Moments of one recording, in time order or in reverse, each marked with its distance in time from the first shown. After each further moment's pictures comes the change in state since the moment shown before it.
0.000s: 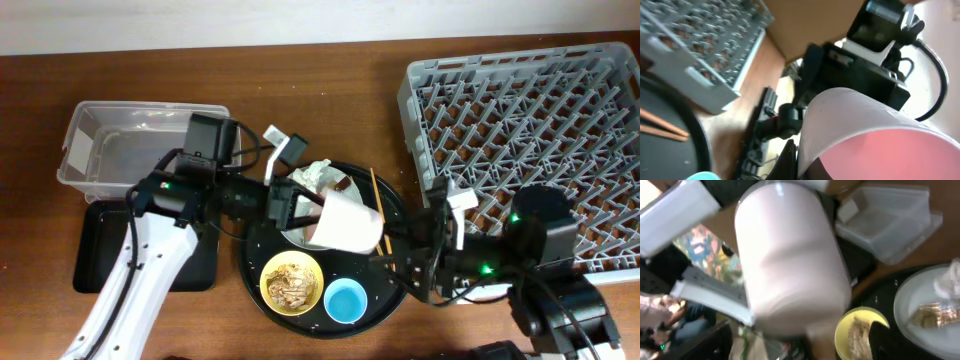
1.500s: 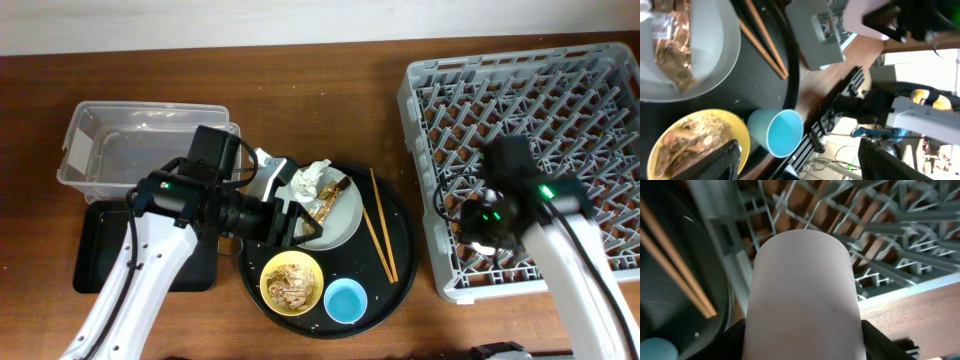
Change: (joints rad) left arm 0.006 0.000 0.003 -0.290 -0.537 0.025; right arm -0.122 0.546 0.309 -0.799 1.228 -0.002
